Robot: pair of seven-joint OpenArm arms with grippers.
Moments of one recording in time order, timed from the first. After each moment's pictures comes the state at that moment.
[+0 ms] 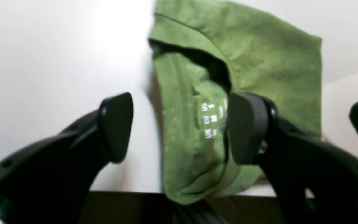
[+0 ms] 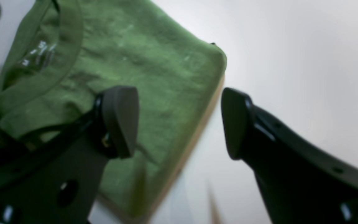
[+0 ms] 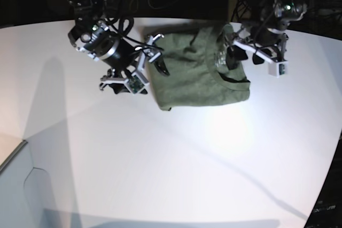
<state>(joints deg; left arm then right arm) 25.1 -0.4 -13.7 104.3 -25.3 -9.7 39.7 -15.3 -1.1 -2.1 97.1 -9.9 38.8 -21.1</state>
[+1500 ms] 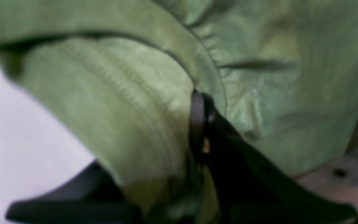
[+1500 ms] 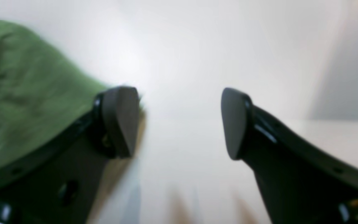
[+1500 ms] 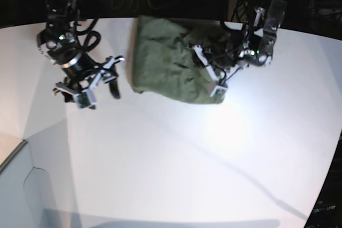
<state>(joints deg) 4.3 -11.2 14.7 86.7 -24.9 -8.9 55.6 -12.6 -2.8 17.2 98.1 -9.7 38.8 -21.0</state>
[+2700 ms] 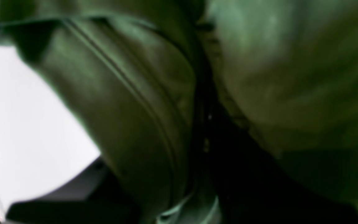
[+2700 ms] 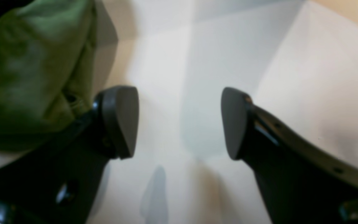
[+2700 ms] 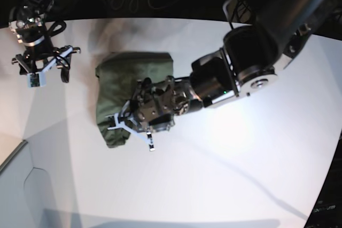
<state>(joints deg) -41.3 7.9 76.9 33.5 -10.6 -16.9 28.8 -15.5 -3.8 36.8 98.1 -9.9 38.8 -20.7</state>
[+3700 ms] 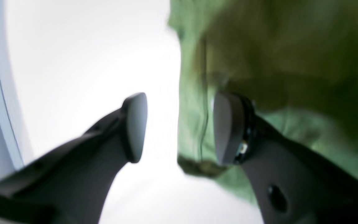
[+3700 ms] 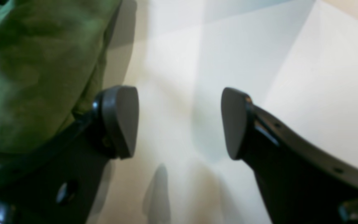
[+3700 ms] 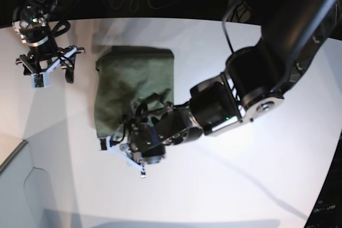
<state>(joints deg) -49.5 7.8 74.3 38.0 -11.5 -22.1 35.5 -15.2 -4.9 36.3 98.1 -9.9 38.8 -20.7</state>
